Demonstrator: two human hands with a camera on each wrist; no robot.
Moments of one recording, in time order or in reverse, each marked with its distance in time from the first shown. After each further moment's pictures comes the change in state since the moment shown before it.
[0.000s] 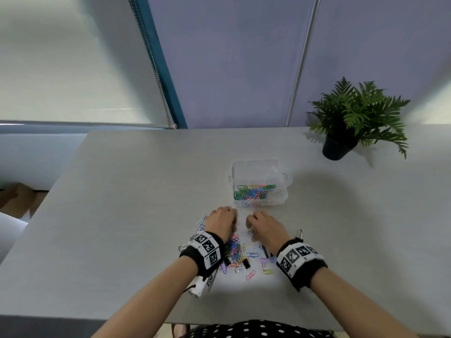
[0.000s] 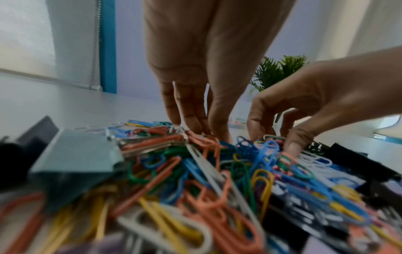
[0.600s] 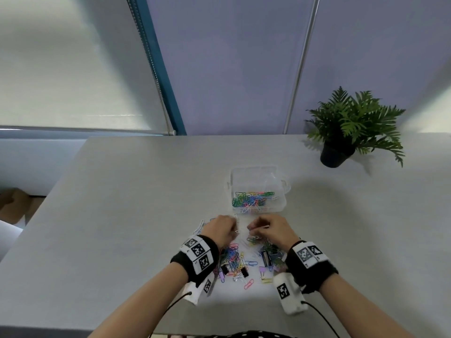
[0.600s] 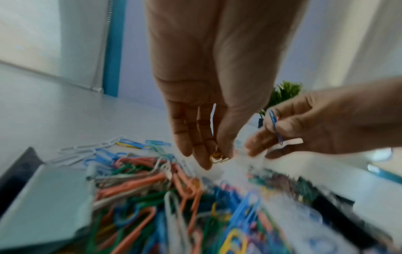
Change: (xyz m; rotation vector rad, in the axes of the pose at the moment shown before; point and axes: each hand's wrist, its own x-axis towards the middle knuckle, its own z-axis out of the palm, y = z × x) left_hand -0.002 0.001 -0.020 -0.152 -0.161 0.038; right_hand -0.008 0.012 -0.025 1.039 0.127 0.259
